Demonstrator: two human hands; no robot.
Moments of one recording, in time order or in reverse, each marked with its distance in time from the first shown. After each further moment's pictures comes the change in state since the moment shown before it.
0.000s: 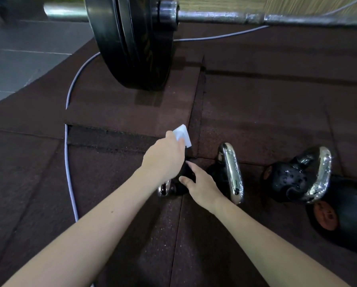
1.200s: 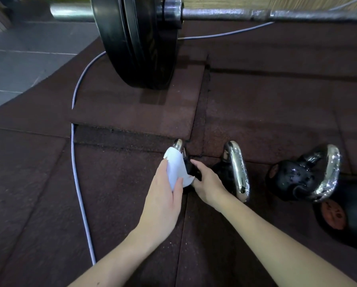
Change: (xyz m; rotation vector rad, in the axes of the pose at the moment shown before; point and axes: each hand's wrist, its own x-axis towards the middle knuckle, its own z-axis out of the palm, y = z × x) left_hand -0.092 -0.035 0.056 -0.603 0.100 0.003; right_hand 0.007 0.003 0.002 -0.061 0.027 0.029
